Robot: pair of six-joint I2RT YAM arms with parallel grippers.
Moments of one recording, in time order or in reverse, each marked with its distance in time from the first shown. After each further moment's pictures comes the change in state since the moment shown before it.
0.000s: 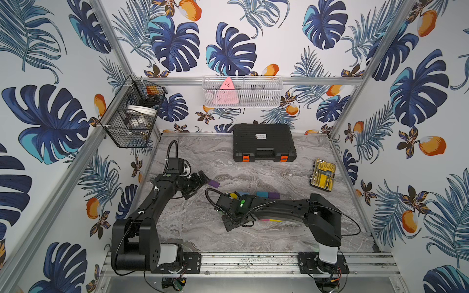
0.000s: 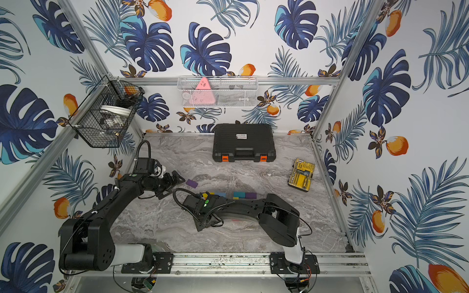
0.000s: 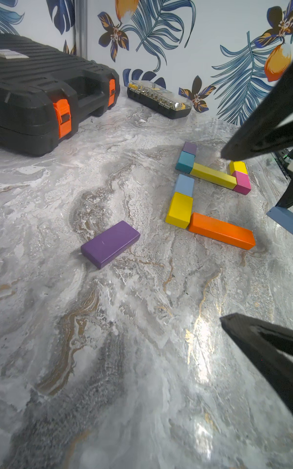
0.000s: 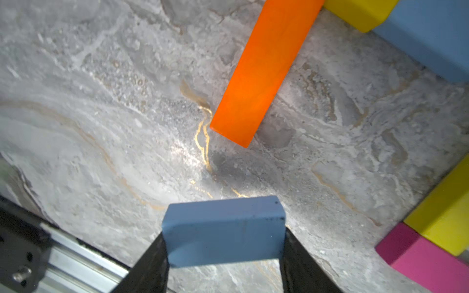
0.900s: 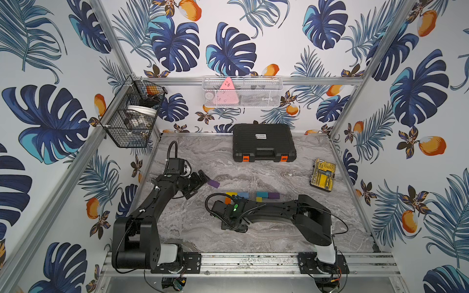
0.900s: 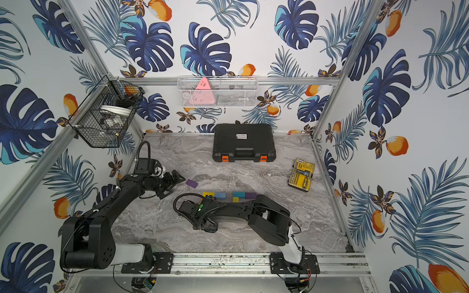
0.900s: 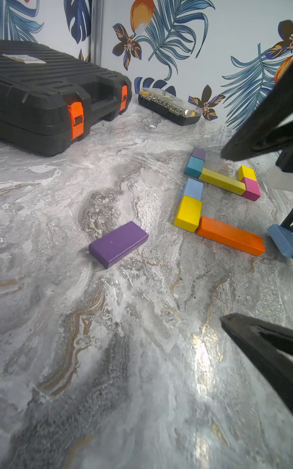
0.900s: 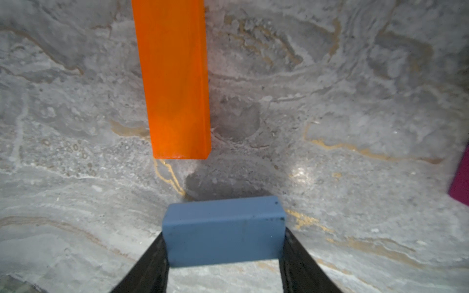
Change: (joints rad) left arm 0.000 0.005 -0.014 0.045 -0.001 -0.040; right arm 0.029 0.089 0.038 -0.018 0.069 0.451
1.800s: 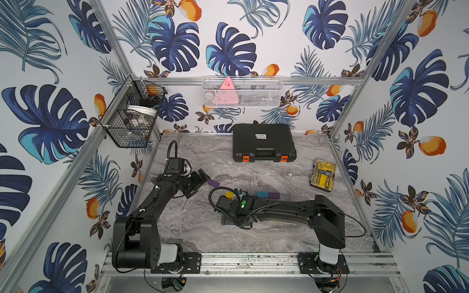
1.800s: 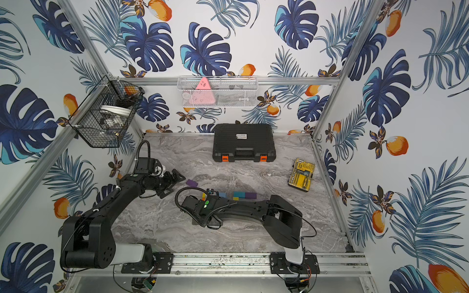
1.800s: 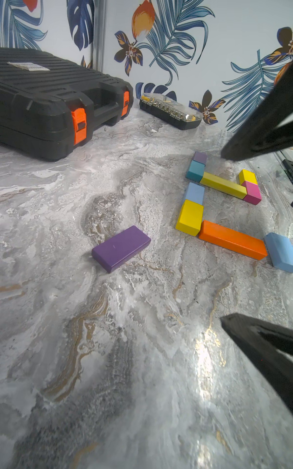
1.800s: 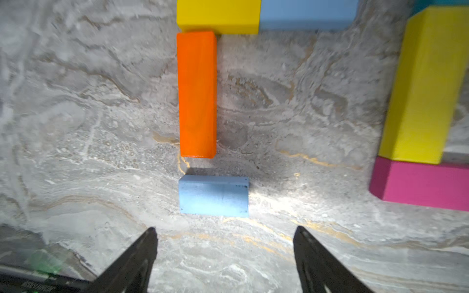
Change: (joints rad) left arm 0.000 0.003 0.009 0.005 0.016 -0.005; right arm -0.027 -0.174 -0.042 -0.023 0.087 -0.076
